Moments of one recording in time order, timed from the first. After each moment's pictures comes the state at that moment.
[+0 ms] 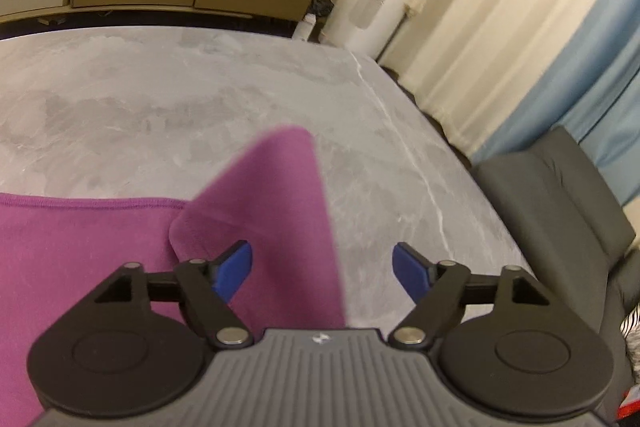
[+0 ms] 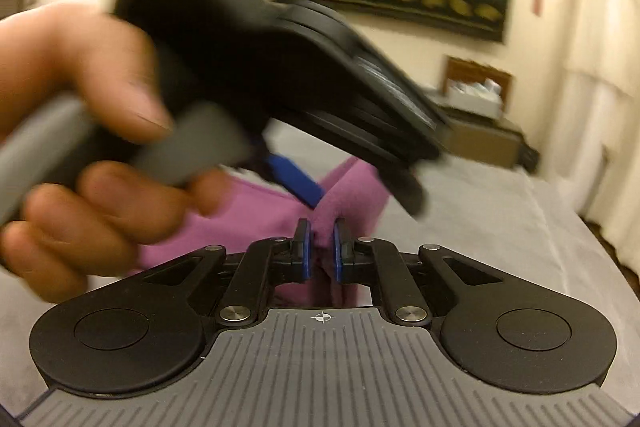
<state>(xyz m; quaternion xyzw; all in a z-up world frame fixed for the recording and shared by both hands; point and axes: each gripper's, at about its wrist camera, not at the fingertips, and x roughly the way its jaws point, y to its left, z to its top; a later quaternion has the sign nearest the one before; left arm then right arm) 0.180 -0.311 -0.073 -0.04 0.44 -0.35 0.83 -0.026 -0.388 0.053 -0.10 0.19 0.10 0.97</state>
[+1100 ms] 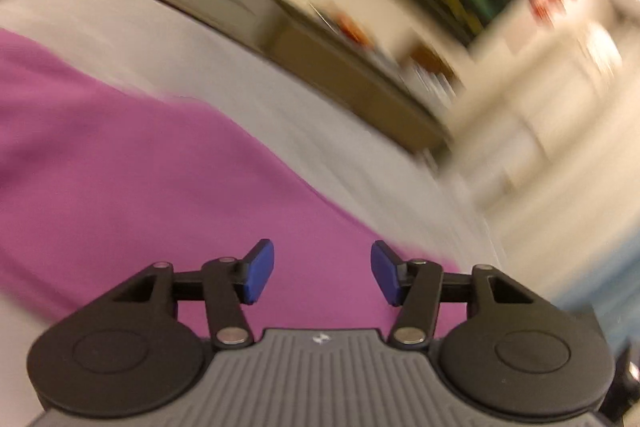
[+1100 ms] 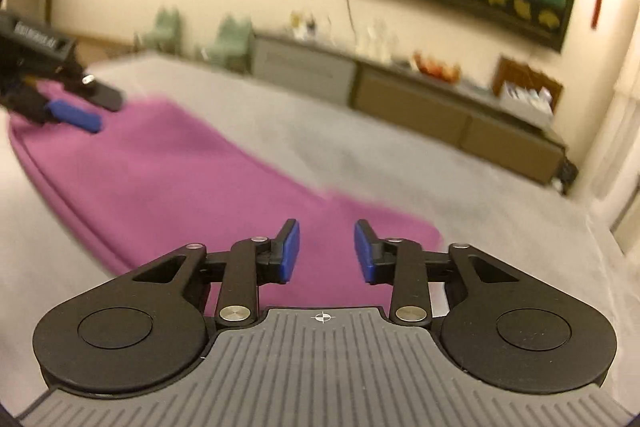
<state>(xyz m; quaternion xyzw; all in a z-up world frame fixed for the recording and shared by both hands) 0.124 0.071 -0.070 -0.28 0.34 -0.13 0.89 0.032 -0.263 0.081 -0.14 0.23 0.14 0.95</state>
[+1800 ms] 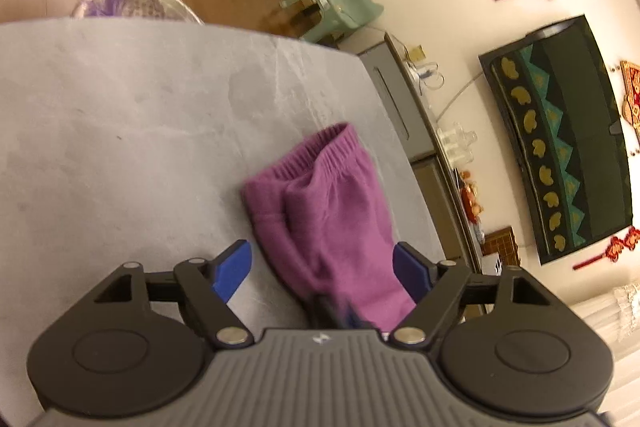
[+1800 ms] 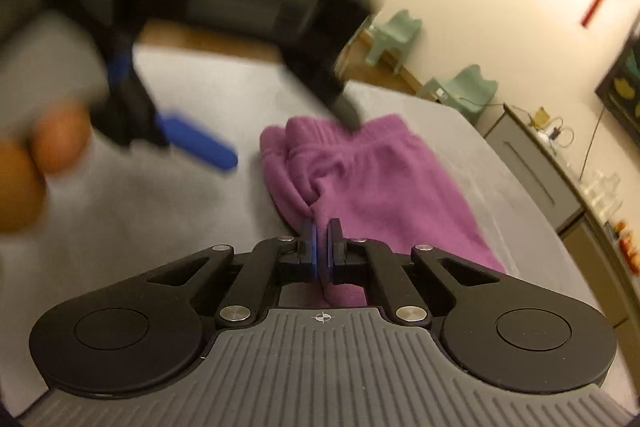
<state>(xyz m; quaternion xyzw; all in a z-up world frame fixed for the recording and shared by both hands) 0.093 0.330 -0.148 -0.50 0.29 0.03 0.81 -0.024 0.136 0.065 -0.33 0.20 0.39 0.84</state>
